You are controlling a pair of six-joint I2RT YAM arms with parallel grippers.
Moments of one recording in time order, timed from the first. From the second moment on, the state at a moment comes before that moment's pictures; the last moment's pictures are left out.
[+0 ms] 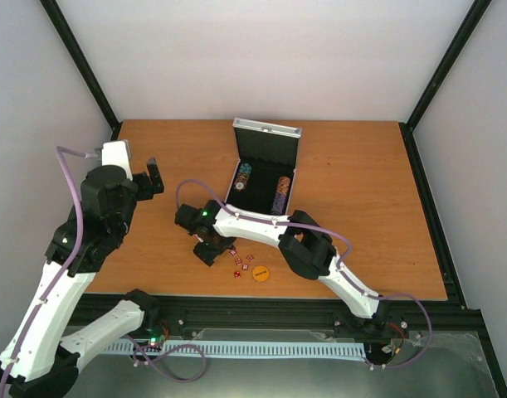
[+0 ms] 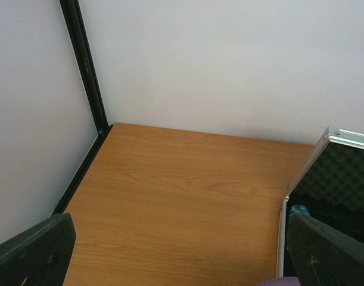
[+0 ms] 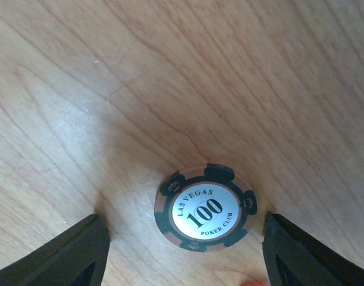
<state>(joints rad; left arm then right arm) -0.46 0.81 1.24 -0.77 -0.57 -0.25 1.14 2.38 2.01 -1.10 0.01 0.24</state>
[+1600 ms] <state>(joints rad) -0.46 0.81 1.21 -0.77 -0.58 -0.25 1.09 2.37 2.02 -1.09 0.05 0.22</state>
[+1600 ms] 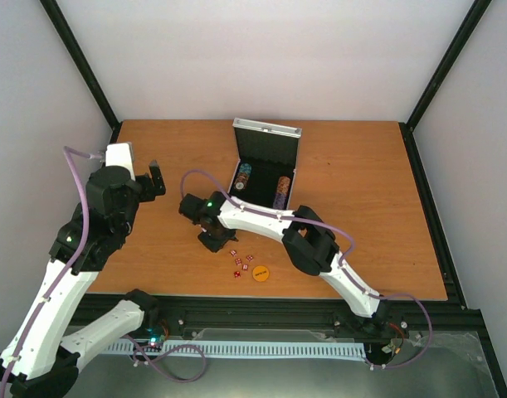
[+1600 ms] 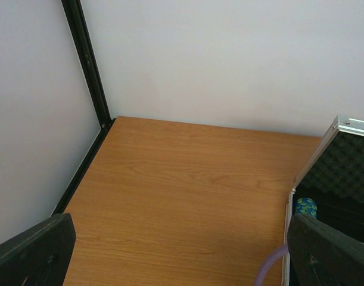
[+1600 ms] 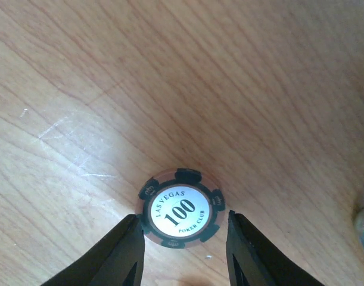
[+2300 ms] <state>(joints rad) -0.46 0.81 1.21 -0.77 -0.58 -0.25 1.08 2.33 2.02 -1.08 0.04 0.21</state>
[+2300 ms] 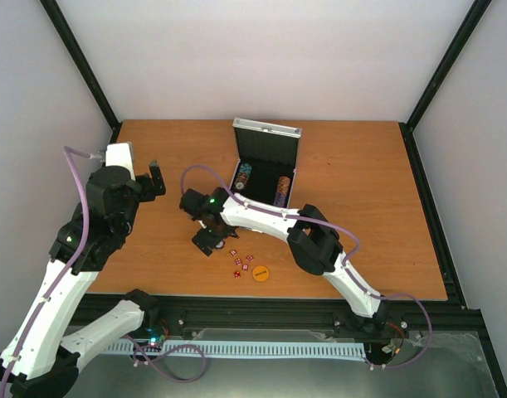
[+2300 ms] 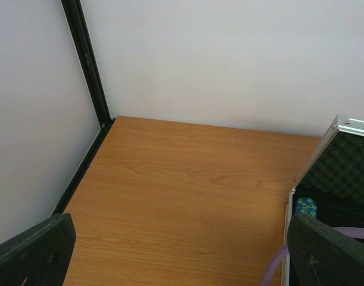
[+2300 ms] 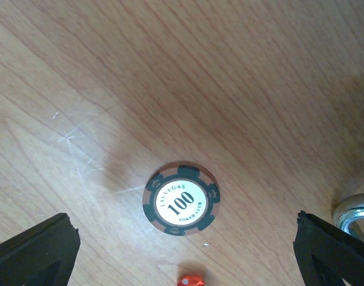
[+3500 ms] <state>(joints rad) -0.46 0.79 1.21 -0.77 -0.60 -0.25 1.04 2.42 2.07 -1.12 -0.03 0.23</state>
